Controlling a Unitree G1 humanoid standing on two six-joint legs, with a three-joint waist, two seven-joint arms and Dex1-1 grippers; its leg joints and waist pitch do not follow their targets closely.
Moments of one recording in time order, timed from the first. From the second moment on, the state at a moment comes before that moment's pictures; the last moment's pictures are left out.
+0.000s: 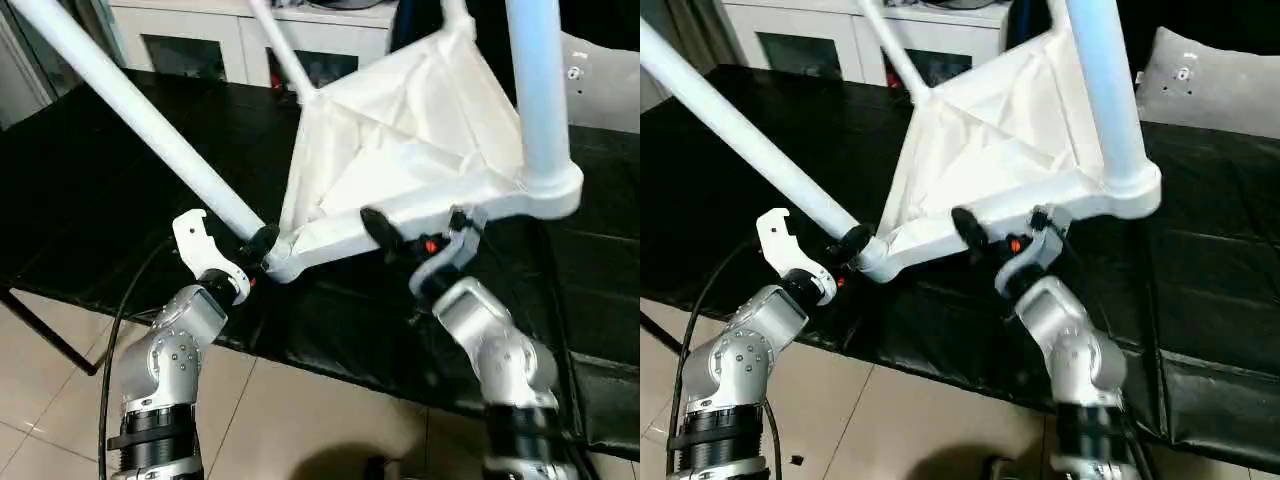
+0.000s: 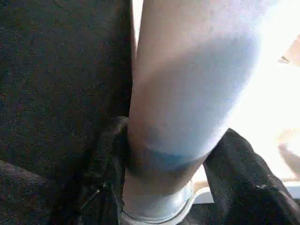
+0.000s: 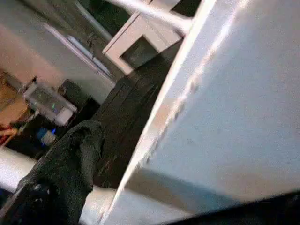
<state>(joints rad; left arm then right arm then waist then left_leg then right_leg) -0.31 -0.03 0.26 0.01 -0.52 0.66 -0.15 -0.38 0.05 -0.22 0.11 0.64 0.55 0.24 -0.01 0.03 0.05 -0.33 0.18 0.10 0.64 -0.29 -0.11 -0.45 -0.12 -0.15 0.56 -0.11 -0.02</state>
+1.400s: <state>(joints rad) -0.26 0.23 -0.06 -0.02 -0.32 0.43 -0.48 -0.59 0.06 -0.54 0.47 0.88 0.53 0.20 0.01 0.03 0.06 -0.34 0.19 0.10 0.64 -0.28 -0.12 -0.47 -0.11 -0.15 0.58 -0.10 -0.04</state>
